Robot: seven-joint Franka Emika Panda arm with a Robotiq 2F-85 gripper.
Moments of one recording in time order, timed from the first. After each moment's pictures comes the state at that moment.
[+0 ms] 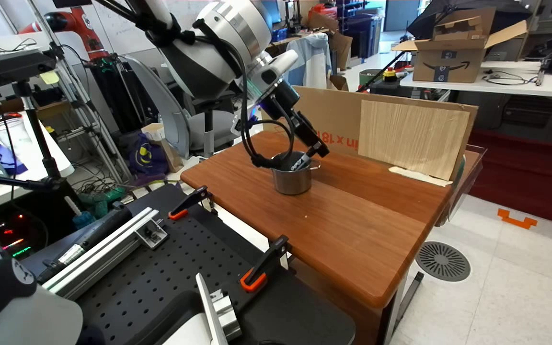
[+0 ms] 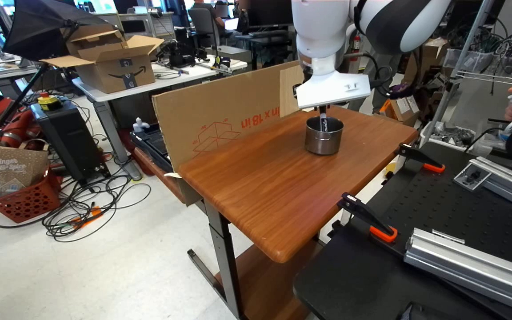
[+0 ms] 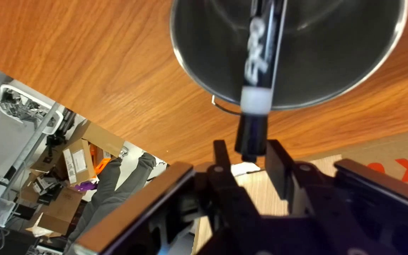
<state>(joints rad) 0.13 0.36 -0.07 -2.26 -1.29 2.54 1.91</state>
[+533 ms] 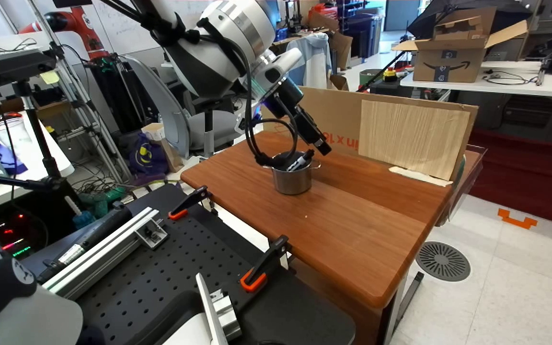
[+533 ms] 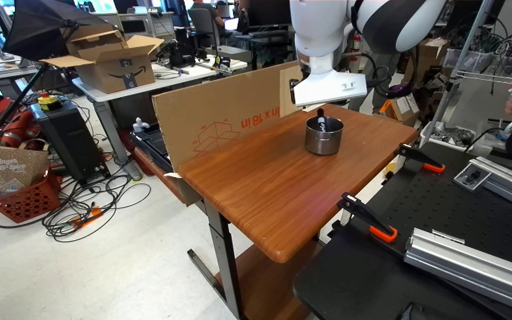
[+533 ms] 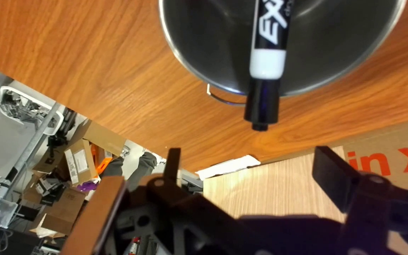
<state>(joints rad) 0.12 0.37 -0.07 -2.24 -1.29 2.54 1.92</state>
